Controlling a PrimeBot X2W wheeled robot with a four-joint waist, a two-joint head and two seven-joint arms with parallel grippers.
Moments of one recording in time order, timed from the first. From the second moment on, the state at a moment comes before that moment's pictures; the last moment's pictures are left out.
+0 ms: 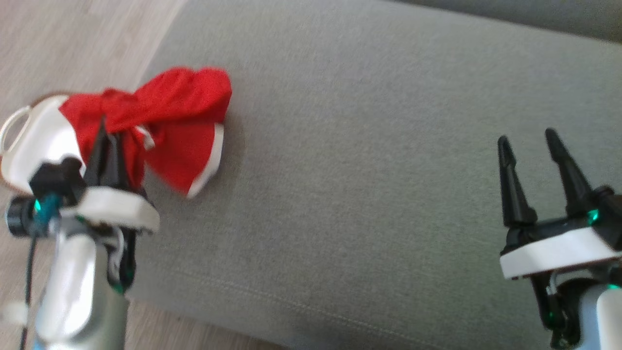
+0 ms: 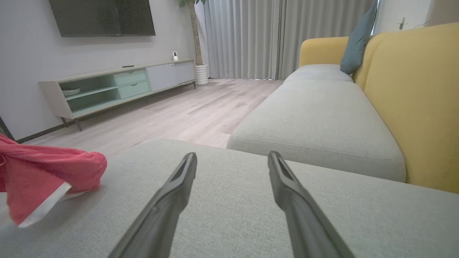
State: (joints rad) left arm -0.35 0.16 -0.05 0.38 -0.16 -0.01 -0.25; right arm -0.01 -0.06 -0.01 -0.28 0.12 0.13 0.15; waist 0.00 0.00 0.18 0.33
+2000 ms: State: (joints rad) left arm -0.31 0.14 -0.53 0.09 -0.16 -0.02 -0.23; right arm -0.03 -0.04 -0.01 -0.17 0.22 0.13 0.01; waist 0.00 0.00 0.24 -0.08
